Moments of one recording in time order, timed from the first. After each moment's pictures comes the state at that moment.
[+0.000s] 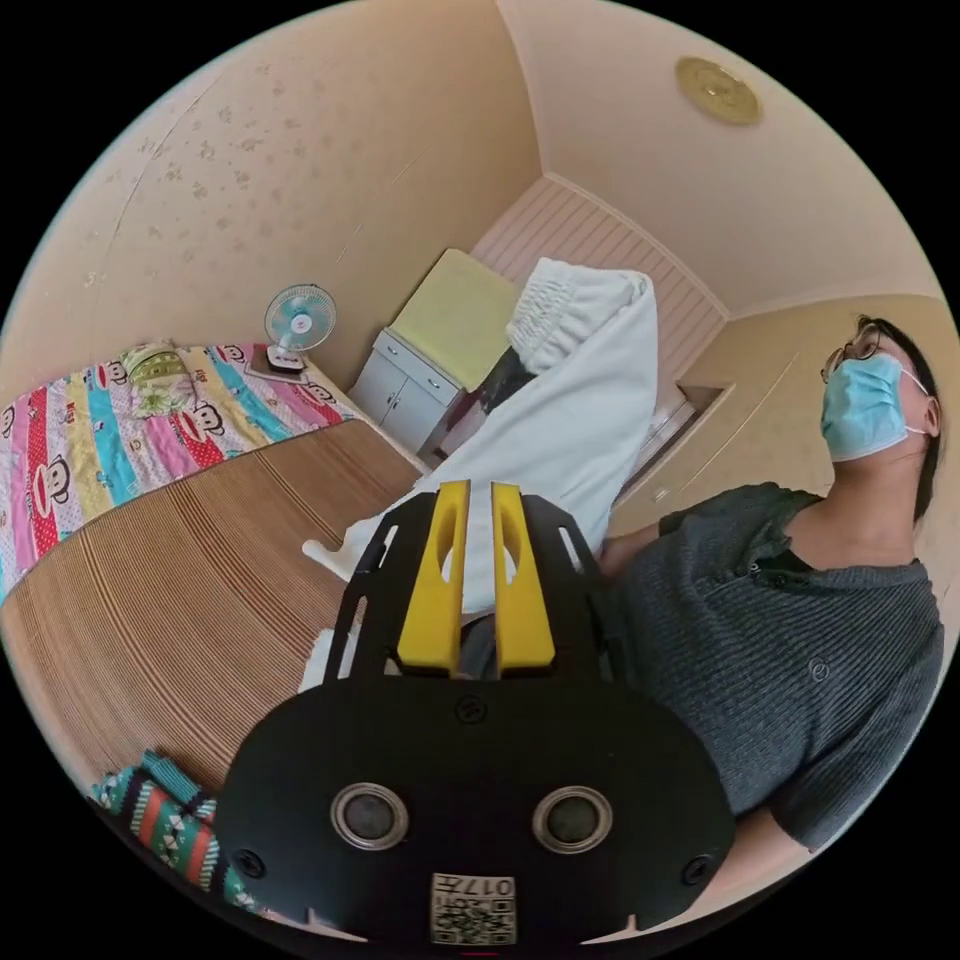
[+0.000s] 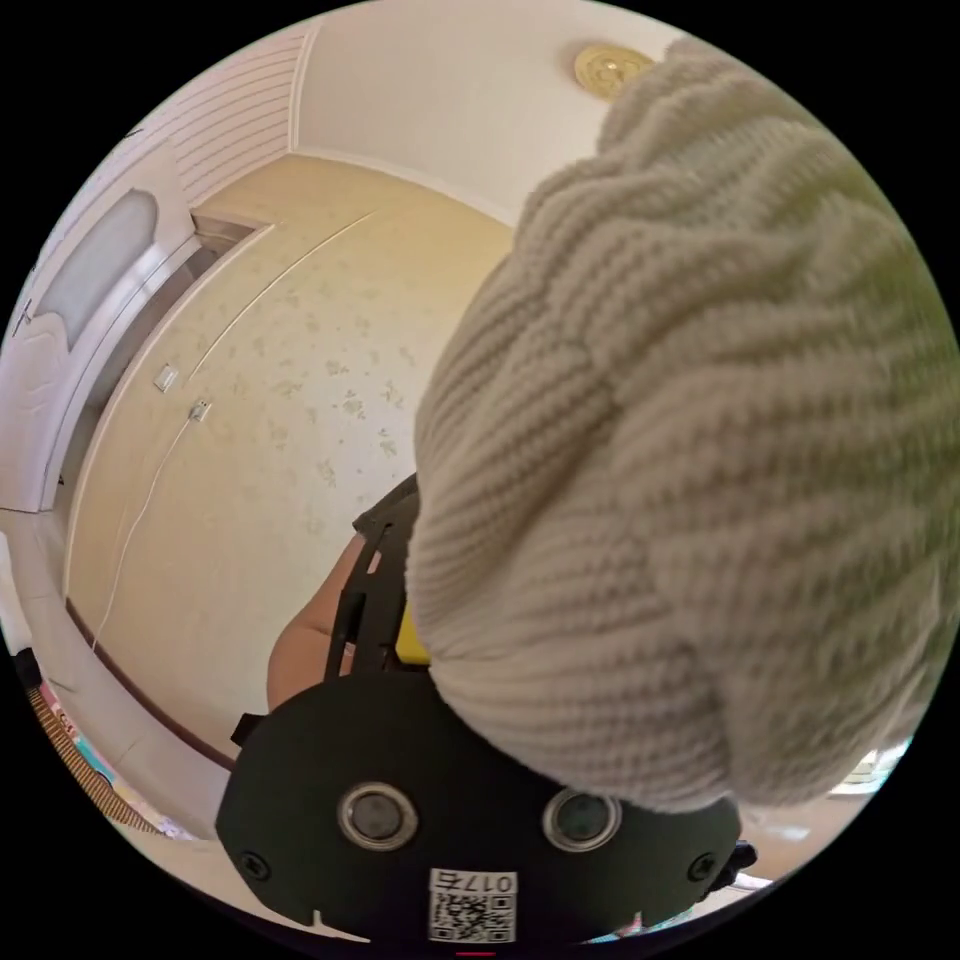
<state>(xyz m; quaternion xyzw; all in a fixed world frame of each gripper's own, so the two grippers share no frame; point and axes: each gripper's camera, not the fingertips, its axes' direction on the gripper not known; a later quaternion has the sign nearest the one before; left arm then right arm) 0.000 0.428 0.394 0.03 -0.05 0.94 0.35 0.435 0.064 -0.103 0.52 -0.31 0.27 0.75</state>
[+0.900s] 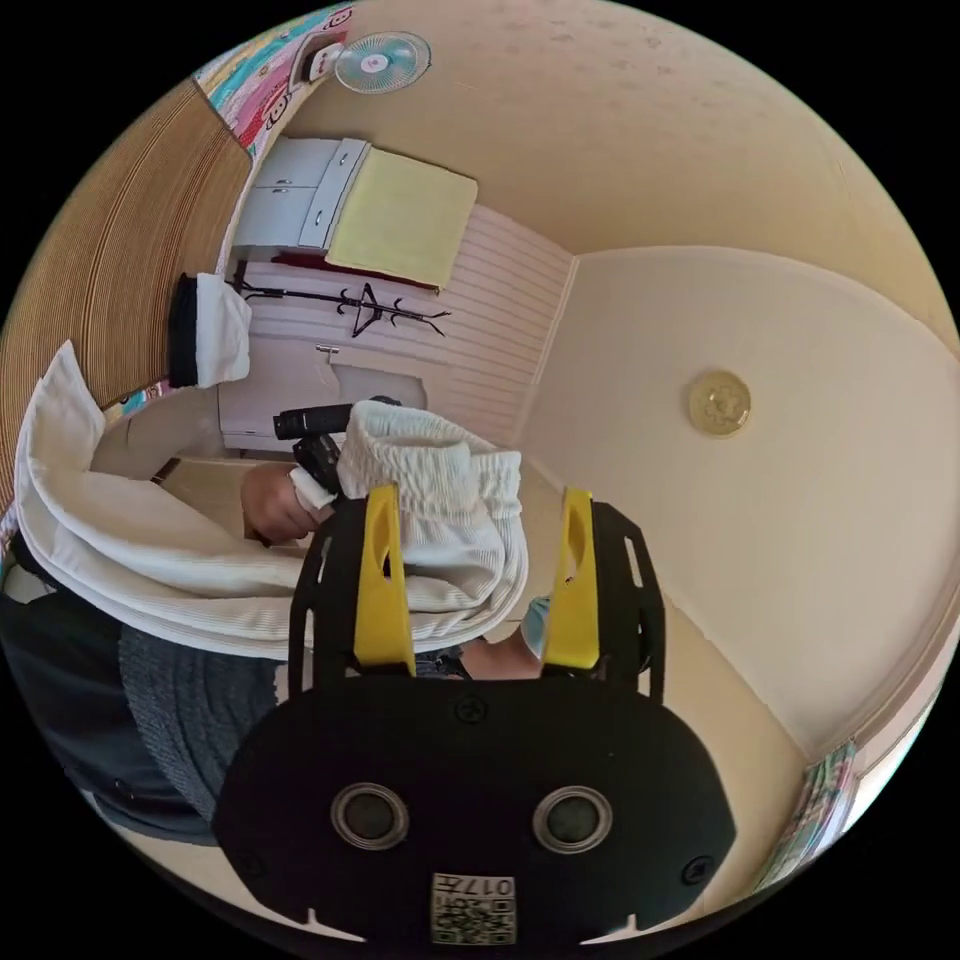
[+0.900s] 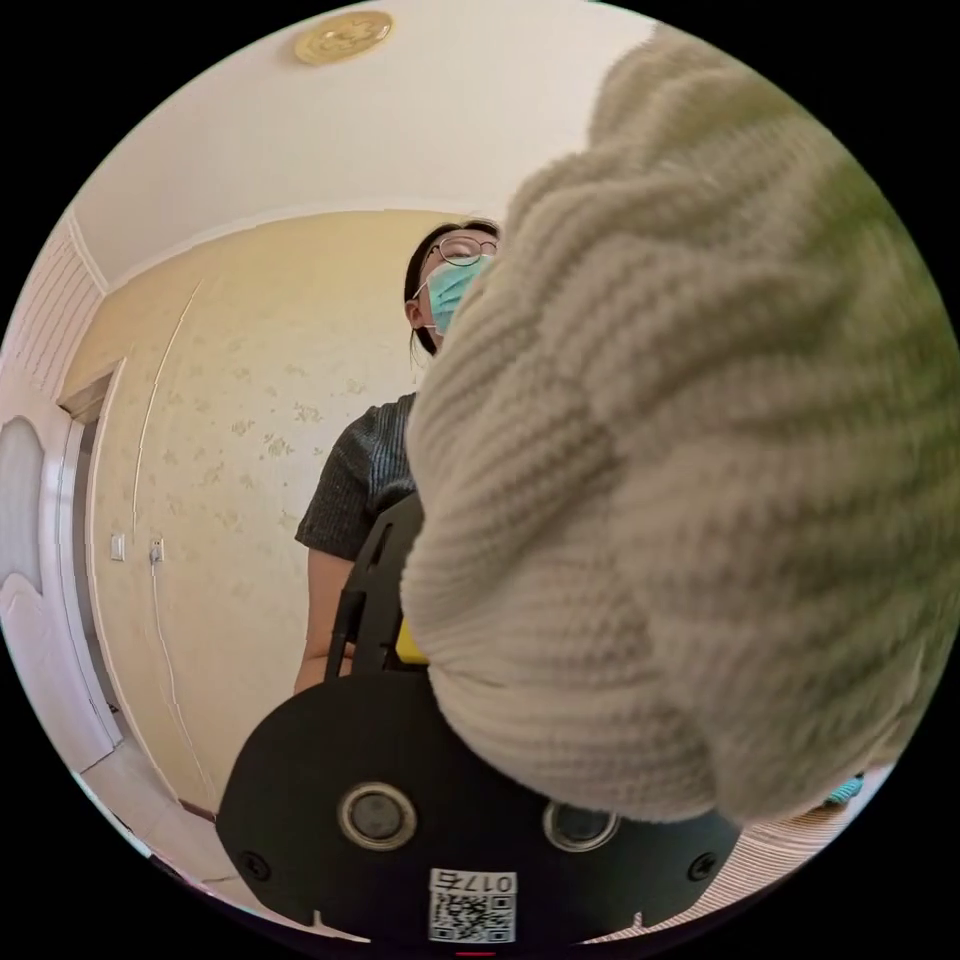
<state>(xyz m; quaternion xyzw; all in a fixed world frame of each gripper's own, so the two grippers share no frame) 0.190 0.348 0.340 -0.38 0.09 0.64 0.67 0.330 0.058 0.107 0.36 -0.44 0.47 0.67</state>
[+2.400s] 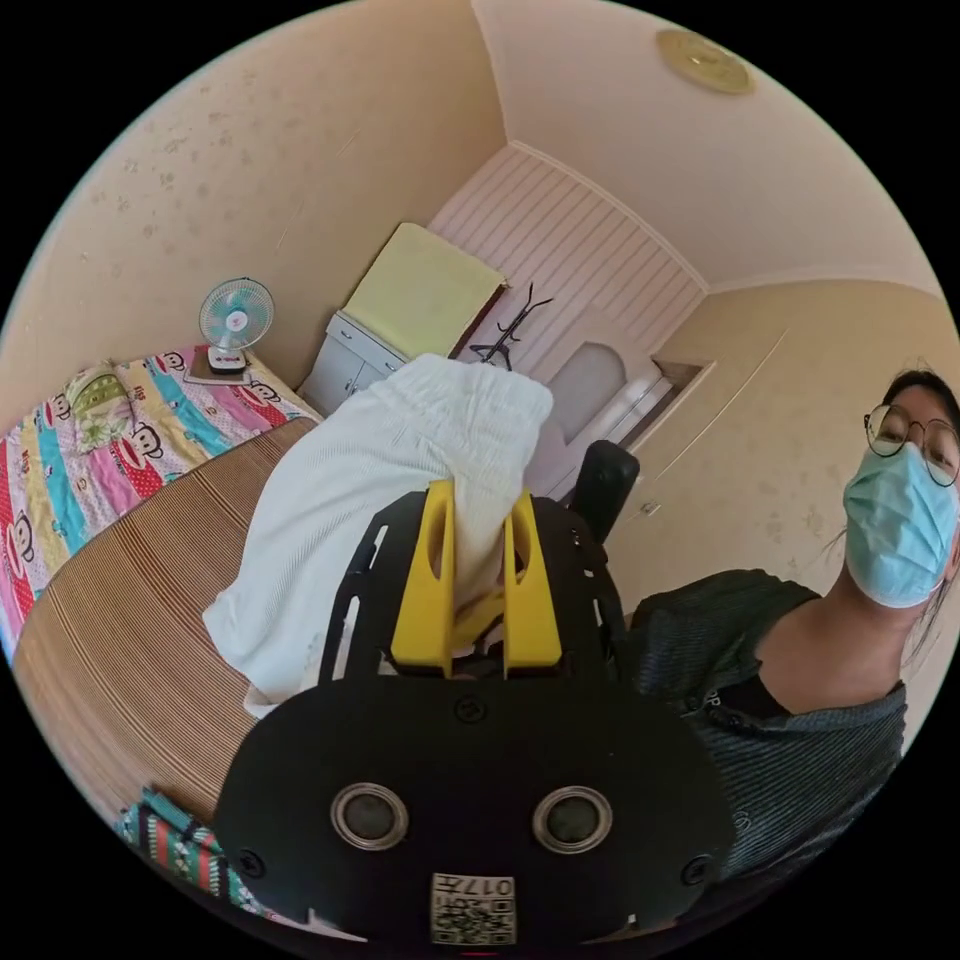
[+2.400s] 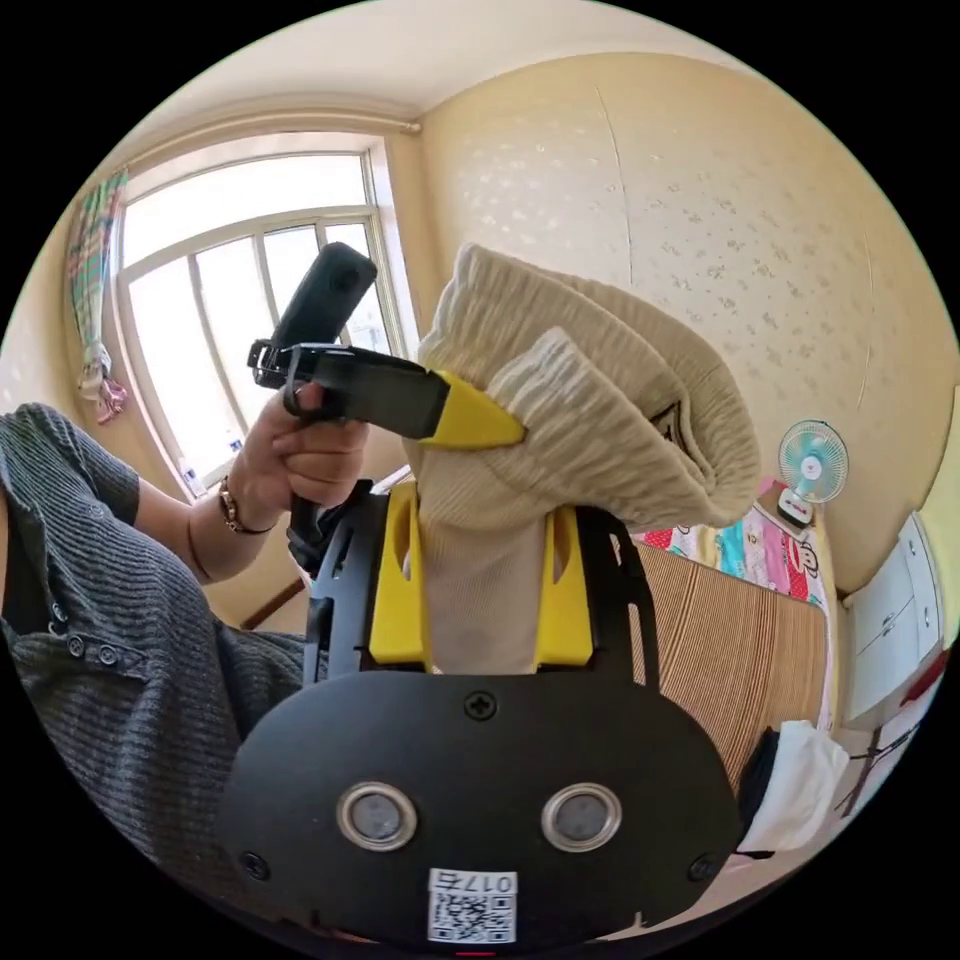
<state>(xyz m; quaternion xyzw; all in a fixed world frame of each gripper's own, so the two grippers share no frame) -0.076 0.372 0.558 0.00 -0.12 0.94 0.32 0.424 -0.099 0.410 -0.33 0.24 0.65 0.64</state>
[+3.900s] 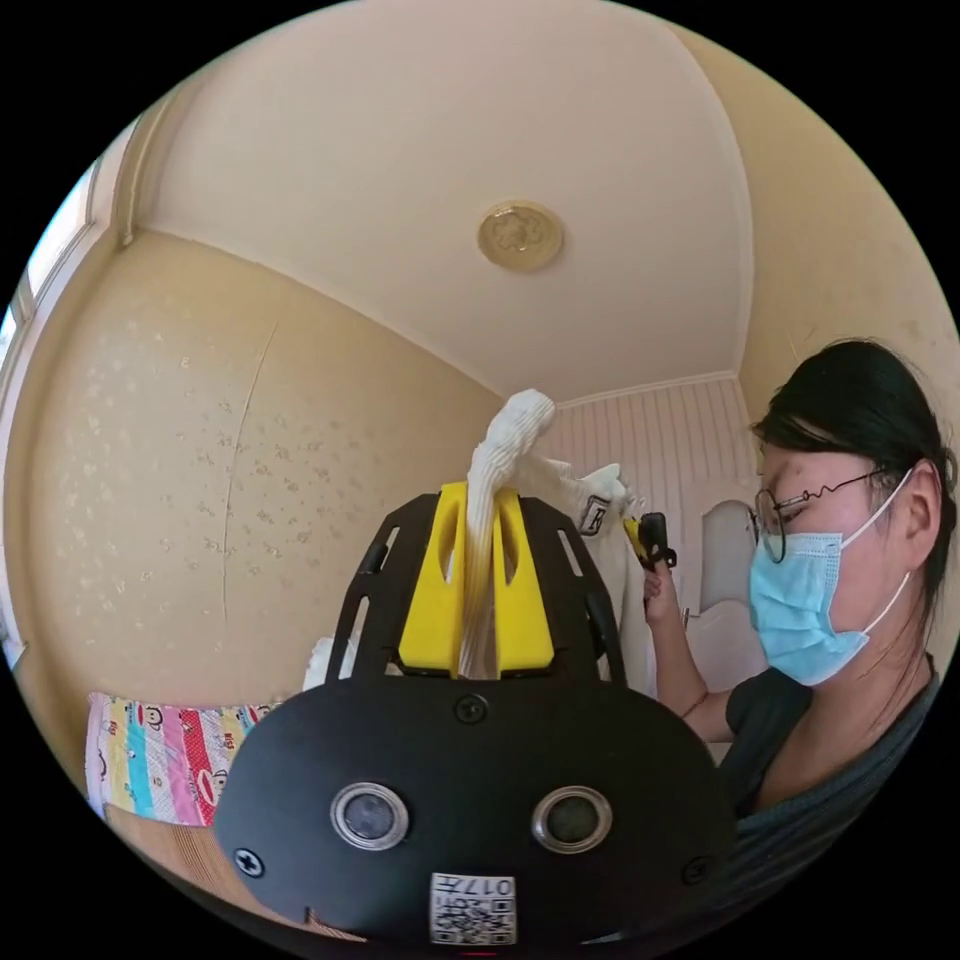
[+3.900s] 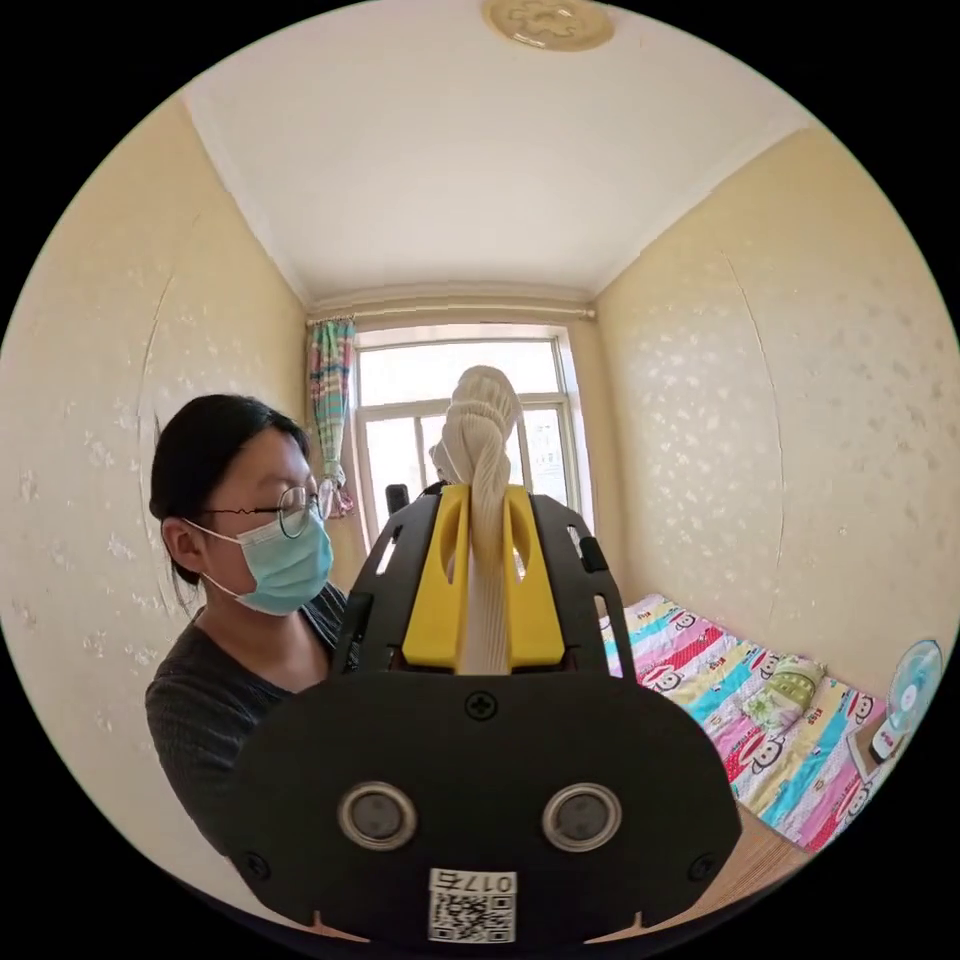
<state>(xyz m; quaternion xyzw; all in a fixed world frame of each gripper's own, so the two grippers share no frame) -0.195 0.660 0.341 0.36 0.19 0.91 0.07 0.728 -0.258 0.088 0.00 0.13 0.58 0.80</state>
